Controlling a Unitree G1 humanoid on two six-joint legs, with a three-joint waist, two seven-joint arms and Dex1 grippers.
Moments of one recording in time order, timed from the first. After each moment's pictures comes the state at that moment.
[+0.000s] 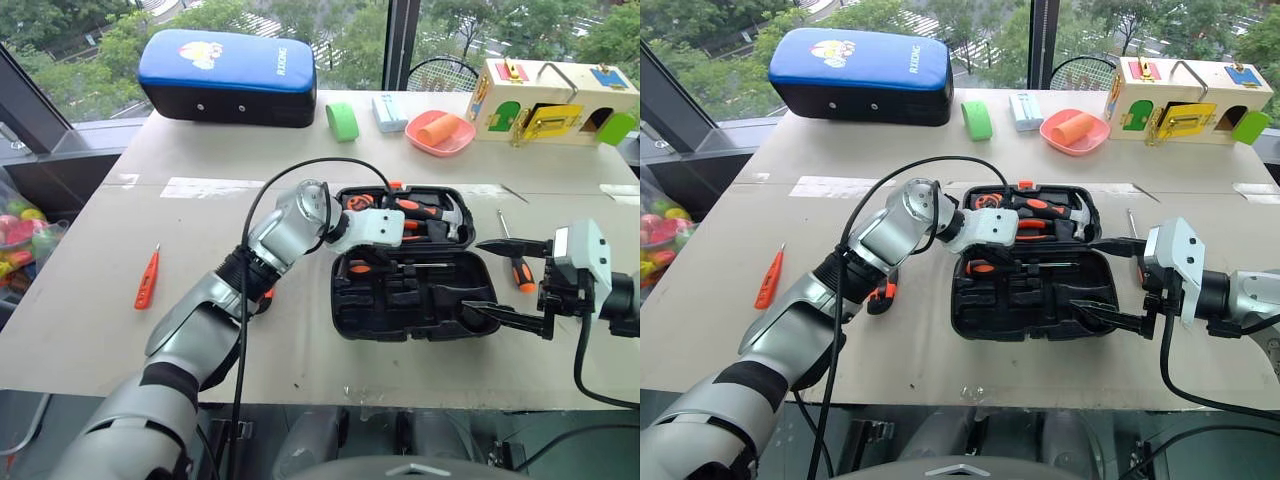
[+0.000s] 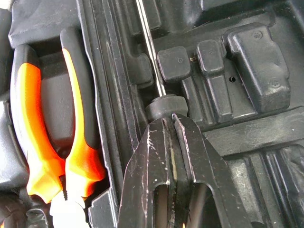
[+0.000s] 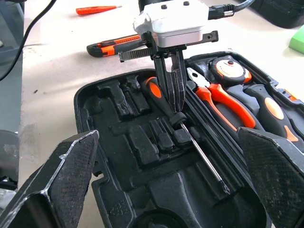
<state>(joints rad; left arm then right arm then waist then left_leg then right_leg) -0.97 0.42 -0.60 0.32 0.13 0.32 -1.32 0.01 -0.93 -0.29 -0.57 0.69 0.54 1.00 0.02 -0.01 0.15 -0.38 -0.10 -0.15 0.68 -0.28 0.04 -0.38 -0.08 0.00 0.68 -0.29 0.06</state>
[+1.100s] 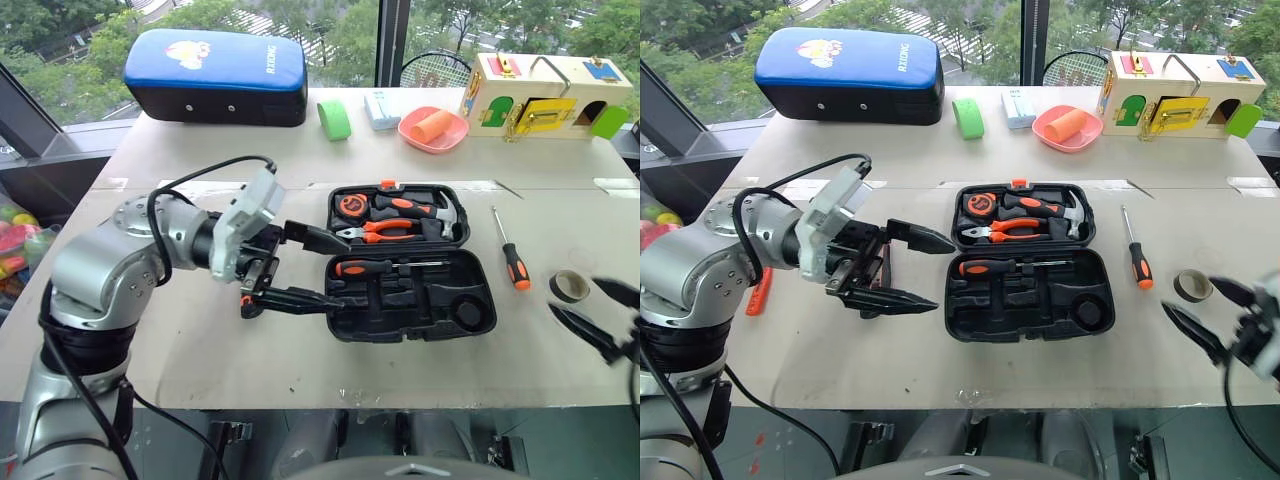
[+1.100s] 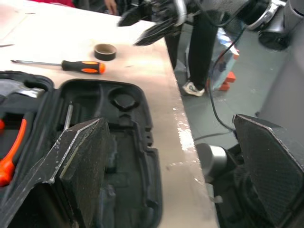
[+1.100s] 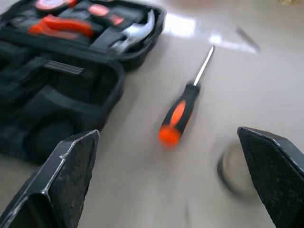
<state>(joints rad) -0.57 0.83 0.00 -0.41 -0.75 0.86 -1.33 0.27 -0.67 -0.58 -0.50 0.58 0.63 0.65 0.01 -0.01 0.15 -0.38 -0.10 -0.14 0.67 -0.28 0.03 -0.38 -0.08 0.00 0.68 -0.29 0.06</state>
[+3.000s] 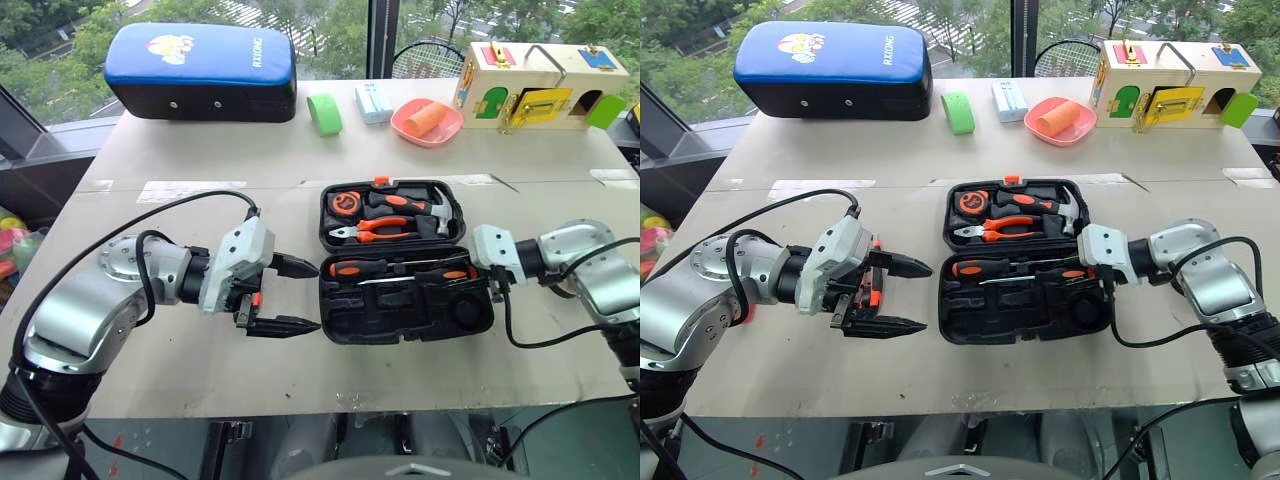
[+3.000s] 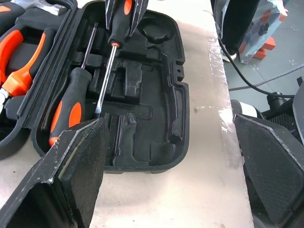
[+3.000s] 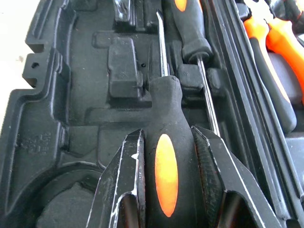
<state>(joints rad) -0.30 0.99 0.01 -0.46 -0.66 0.68 -1.24 -0.50 -0.79 0.23 0.07 0.19 0.10 1.36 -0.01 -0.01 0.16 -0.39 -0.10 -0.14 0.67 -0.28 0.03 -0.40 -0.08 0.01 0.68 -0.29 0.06</state>
